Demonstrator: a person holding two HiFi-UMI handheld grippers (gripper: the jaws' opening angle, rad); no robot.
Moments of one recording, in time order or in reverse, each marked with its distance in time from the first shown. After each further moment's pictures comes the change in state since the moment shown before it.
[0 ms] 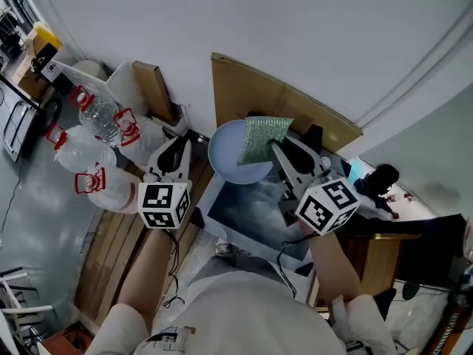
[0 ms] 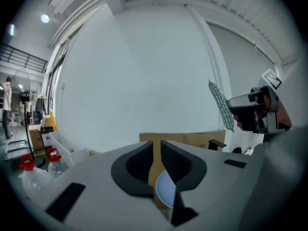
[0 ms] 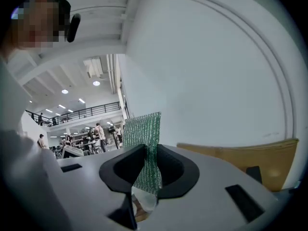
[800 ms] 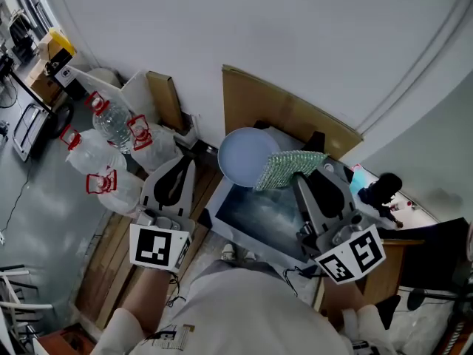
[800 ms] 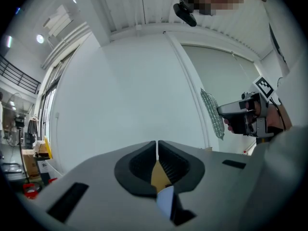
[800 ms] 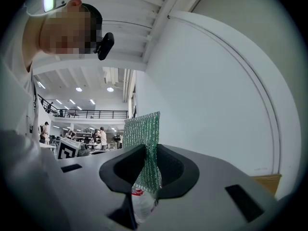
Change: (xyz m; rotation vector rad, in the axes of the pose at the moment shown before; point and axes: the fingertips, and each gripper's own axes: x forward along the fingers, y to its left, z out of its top) left arm -0.119 -0.045 0.112 0.172 -0.258 -0.039; right arm -0.096 0.090 0.072 -0.205 -0.189 0.044
